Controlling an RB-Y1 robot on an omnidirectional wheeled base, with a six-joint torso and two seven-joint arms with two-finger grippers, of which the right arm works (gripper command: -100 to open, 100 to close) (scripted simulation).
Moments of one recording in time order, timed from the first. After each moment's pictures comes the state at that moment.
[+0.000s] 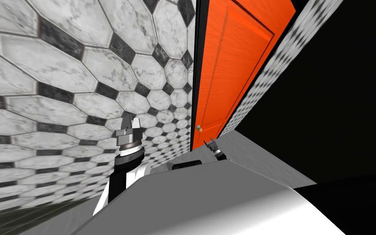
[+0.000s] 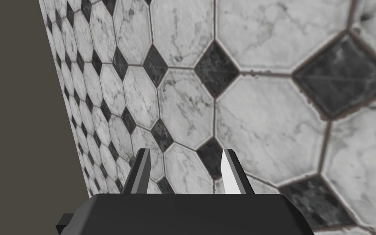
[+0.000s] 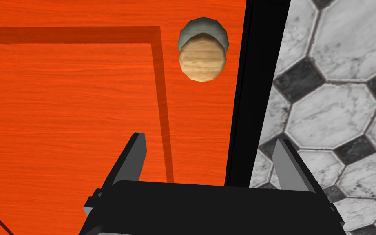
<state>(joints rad) 0.19 -0.21 -0.14 -0.92 0.50 -0.98 0.99</state>
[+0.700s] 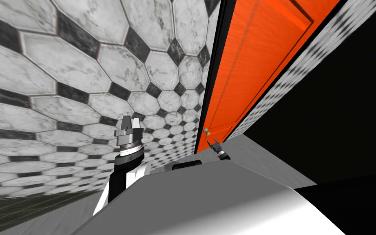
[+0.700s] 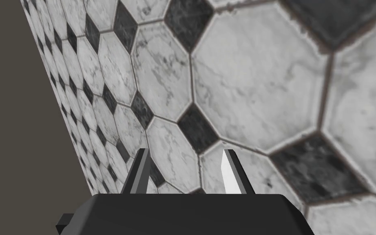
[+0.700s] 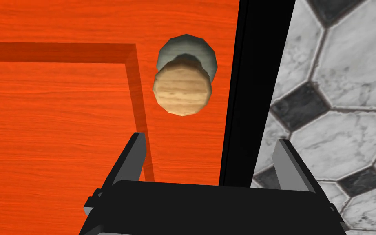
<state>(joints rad) 0.17 -0.25 -0.20 -0.83 0.46 -1.02 1.00</state>
